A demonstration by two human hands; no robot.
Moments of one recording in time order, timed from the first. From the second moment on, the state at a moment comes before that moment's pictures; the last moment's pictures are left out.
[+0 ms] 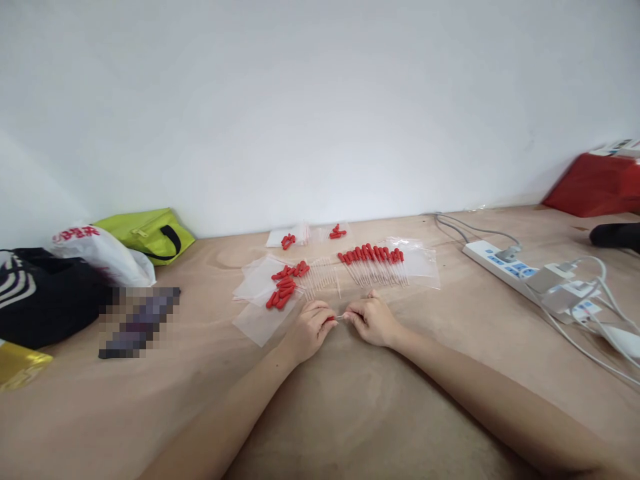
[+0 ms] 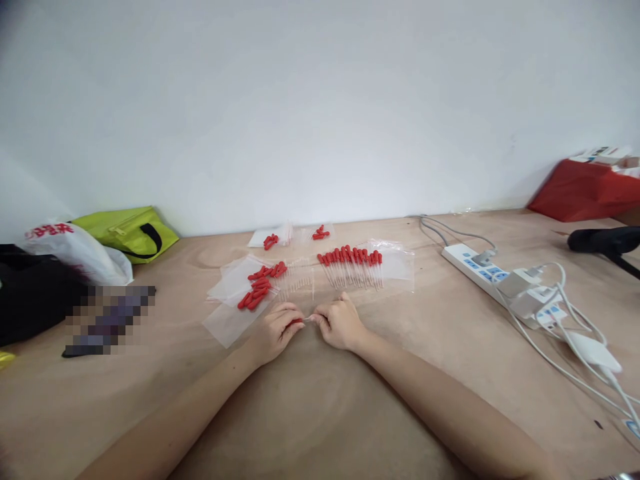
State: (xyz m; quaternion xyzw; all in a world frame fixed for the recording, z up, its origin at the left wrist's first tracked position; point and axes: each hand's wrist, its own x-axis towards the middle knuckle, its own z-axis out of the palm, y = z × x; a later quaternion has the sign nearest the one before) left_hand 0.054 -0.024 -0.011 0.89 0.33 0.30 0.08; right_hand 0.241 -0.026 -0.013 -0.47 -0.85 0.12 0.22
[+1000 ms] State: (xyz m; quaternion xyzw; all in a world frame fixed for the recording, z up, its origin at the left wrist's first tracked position) left_hand 0.050 -0.020 -0.008 0.89 0.36 0.26 0.13; right_hand 0.305 0.061 -0.013 -0.80 -0.54 0.04 0.26
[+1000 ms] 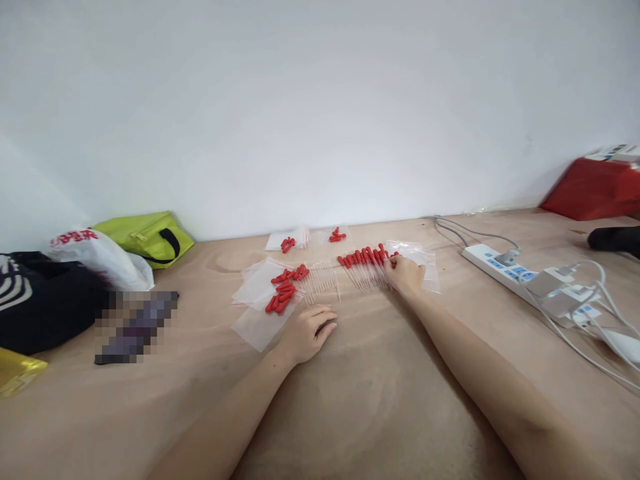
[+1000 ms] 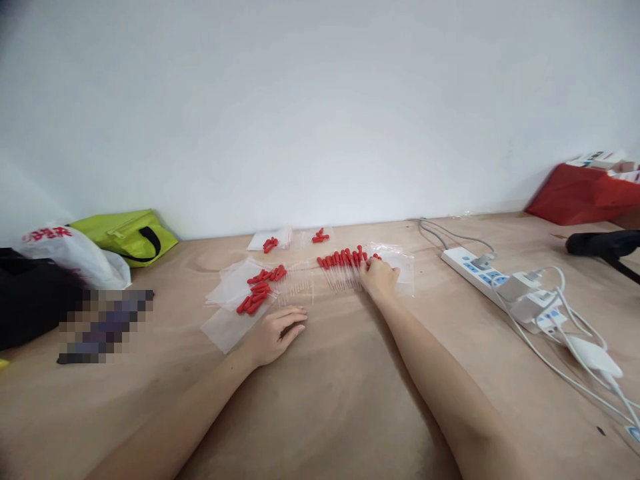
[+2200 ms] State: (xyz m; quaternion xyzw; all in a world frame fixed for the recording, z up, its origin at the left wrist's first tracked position) left_hand 0.027 -0.003 -0.003 0.78 0.48 0.38 -0.13; right_hand 0.206 0.025 0.005 -0.70 -0.71 0.03 0.10
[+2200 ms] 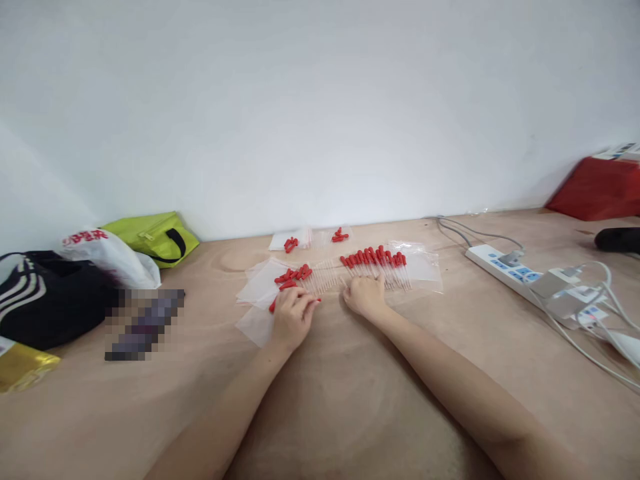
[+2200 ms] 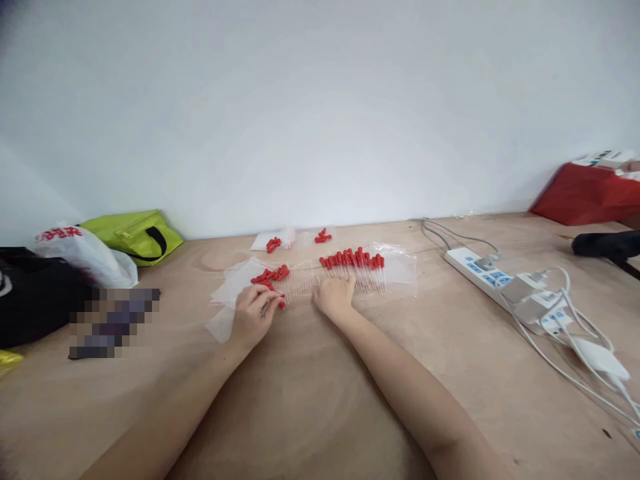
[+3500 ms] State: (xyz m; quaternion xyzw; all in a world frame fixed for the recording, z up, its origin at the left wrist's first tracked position) left_hand 0.053 -0.024 -0.007 0.87 0.38 0.30 0.13; right_hand 0.260 -0.012 -0.024 -0.42 -0.83 0.20 0.31
